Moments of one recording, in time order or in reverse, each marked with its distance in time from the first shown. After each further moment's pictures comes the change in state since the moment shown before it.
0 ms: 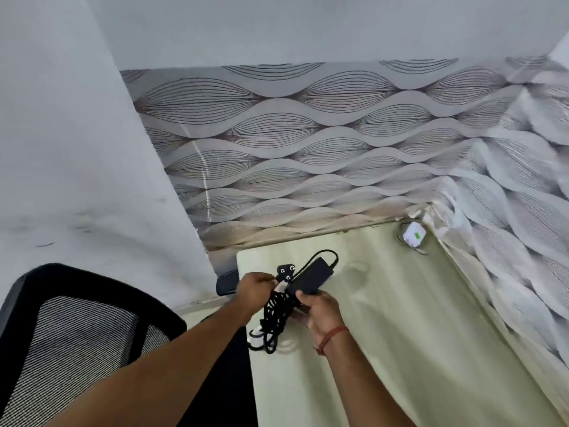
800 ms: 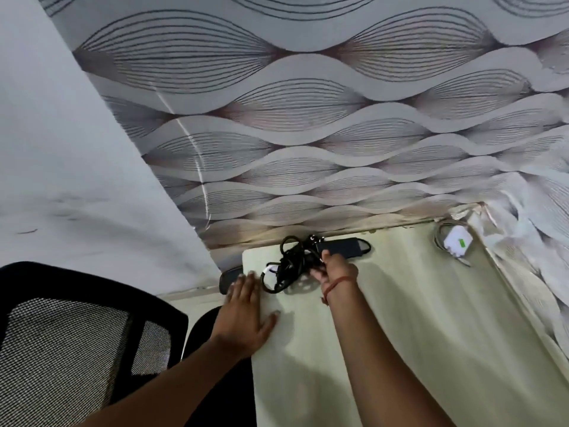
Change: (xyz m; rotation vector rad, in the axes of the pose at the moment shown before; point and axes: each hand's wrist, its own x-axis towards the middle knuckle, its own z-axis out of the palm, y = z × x) left_hand 0.052 -0.084 -0.015 0.974 0.110 0.501; right_hand 0.136 -0.053 0.040 0.087 0.327 0.053
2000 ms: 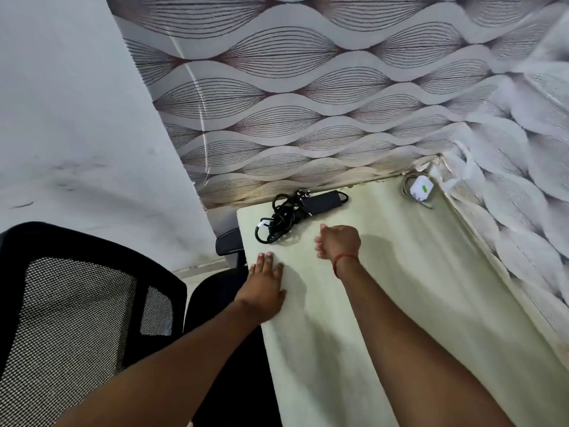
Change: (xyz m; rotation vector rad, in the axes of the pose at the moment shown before) left_hand -0.052 0.047 -0.001 0.093 -0.366 0.128; right_hand -0.072 0.026 -0.068 -0.381 -0.005 -0.319
